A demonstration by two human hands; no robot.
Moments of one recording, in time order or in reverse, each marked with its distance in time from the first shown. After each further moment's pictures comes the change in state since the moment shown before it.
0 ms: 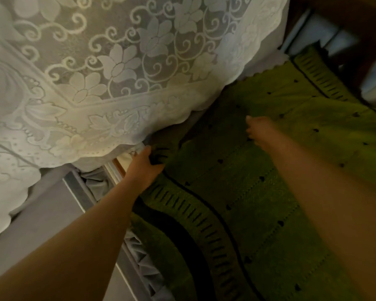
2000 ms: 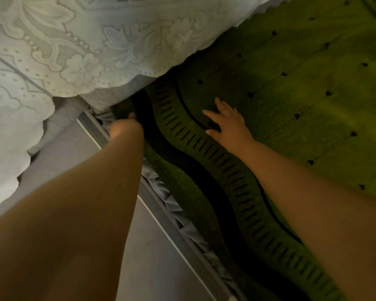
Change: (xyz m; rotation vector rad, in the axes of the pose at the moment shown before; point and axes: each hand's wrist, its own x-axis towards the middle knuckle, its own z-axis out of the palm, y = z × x) left_hand -0.018 -0.073 -0.028 0.229 0.090 -0.655; right_hand -0.094 0.108 0.149 -0.710 -0.194 -0.784
